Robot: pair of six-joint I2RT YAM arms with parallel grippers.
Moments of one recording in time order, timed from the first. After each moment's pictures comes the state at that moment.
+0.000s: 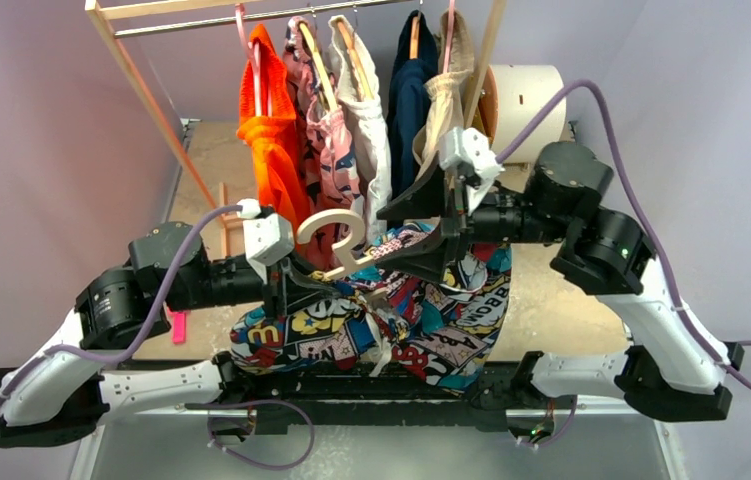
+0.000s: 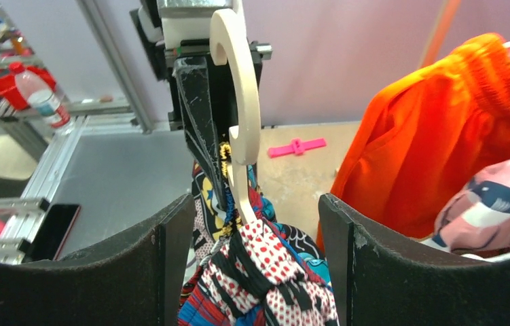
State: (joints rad) left arm -1.11 0.82 1.41 -0.74 0.23 -0.14; right arm 0.96 1.16 1.79 -0.63 -0.53 0.06
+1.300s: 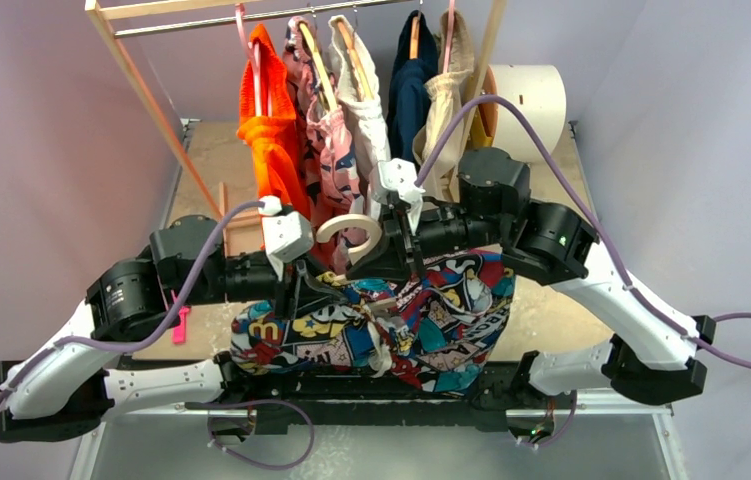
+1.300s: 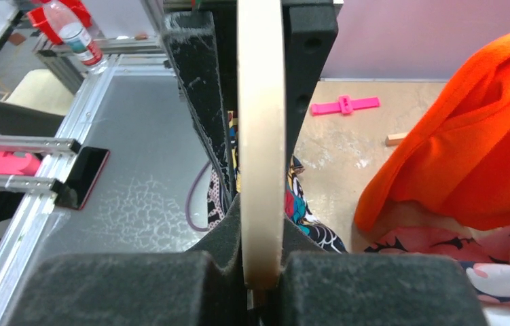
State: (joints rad) left arm -1.11 0.87 1.44 -0.81 0.25 -0.14; right arm 1.03 1.29 1.77 -0.70 -0.64 -0.02
